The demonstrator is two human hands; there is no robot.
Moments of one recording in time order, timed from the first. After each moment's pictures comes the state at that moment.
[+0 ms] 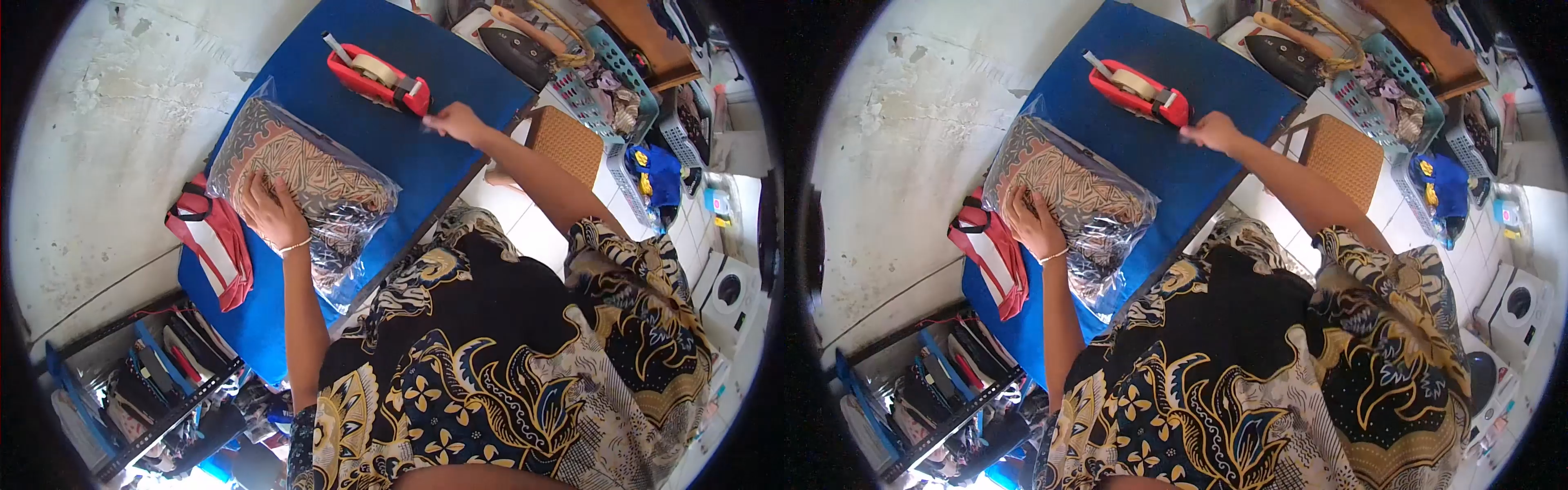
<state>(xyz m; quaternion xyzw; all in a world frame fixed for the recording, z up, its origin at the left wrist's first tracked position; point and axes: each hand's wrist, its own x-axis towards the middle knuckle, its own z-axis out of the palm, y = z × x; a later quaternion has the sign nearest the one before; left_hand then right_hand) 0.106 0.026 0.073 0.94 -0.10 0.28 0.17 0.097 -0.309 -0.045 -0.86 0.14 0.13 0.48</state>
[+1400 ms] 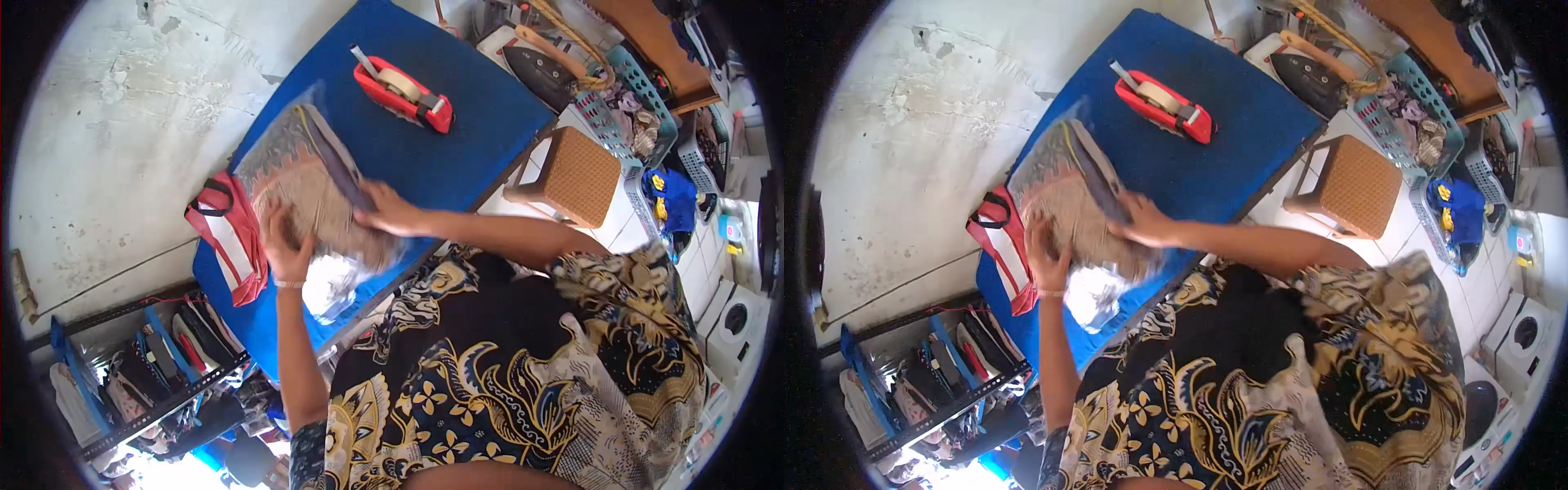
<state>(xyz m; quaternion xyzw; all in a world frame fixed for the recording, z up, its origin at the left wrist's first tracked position) 0.079 0.081 0.092 0.92 -0.23 0.14 0.29 0.053 -0.113 -0.040 -0.81 -0.03 -0.03 0.58</state>
